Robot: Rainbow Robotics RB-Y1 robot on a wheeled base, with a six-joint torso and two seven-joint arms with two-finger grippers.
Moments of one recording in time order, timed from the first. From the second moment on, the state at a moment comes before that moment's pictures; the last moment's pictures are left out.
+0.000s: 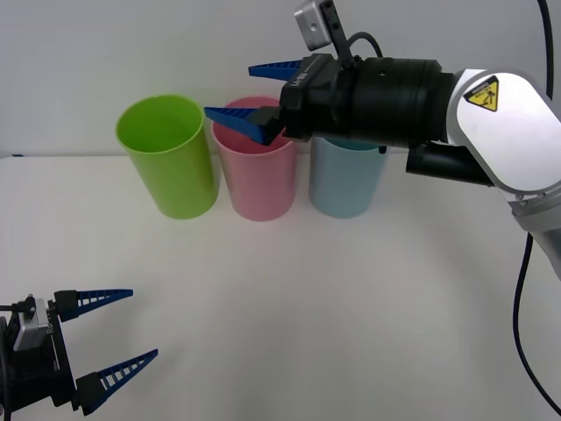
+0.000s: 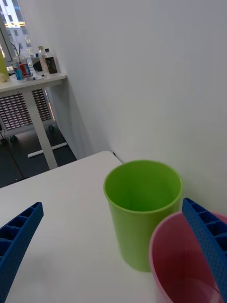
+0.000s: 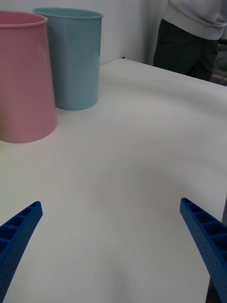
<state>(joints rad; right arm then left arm) -0.70 -0.52 0.28 -1.78 1.69 -0.84 -1.02 0.40 0.65 0.18 -1.80 -1.11 -1.11 -0.04</state>
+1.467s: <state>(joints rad) 0.12 -0.38 -0.25 -2.05 1.56 -1.37 -0.31 0.40 0.65 0.18 -1.80 -1.11 -1.11 -0.04</state>
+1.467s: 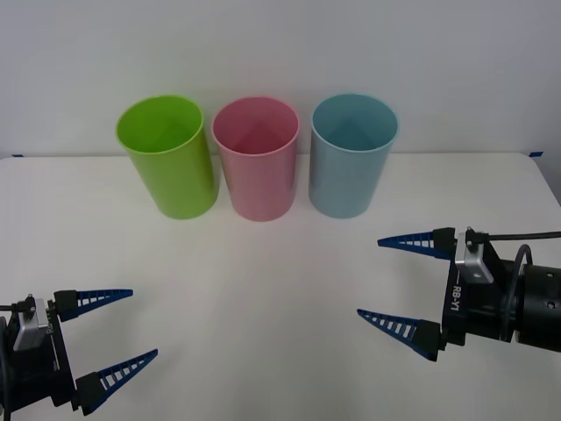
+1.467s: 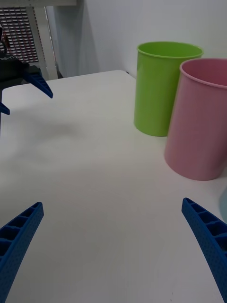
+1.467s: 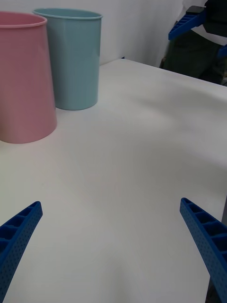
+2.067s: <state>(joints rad) 0.13 -0.38 -0.26 -2.05 1.60 -1.40 -0.29 0.40 0.65 0.18 -1.80 -1.11 -1.11 -0.04</state>
